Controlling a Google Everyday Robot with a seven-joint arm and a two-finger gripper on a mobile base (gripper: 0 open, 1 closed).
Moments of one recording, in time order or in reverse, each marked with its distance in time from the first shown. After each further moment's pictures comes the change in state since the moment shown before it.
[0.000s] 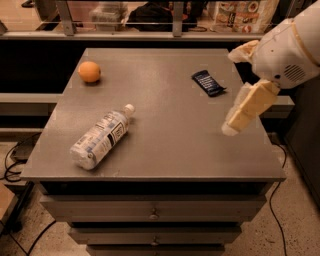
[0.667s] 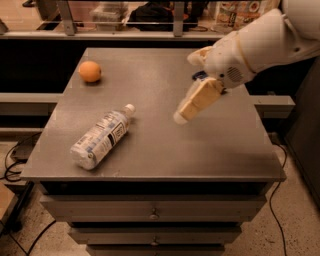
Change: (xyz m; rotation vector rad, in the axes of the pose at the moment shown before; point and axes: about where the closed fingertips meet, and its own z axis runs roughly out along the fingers) arm -0.057 -0.025 0.075 -0.061 -0.217 0.049
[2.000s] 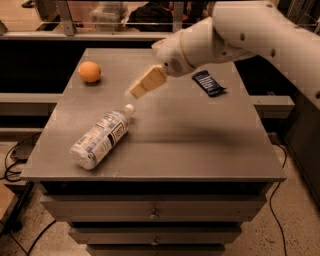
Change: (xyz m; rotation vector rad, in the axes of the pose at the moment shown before) arm -0.066 -0.058 0.098 0.074 -0.153 0.048
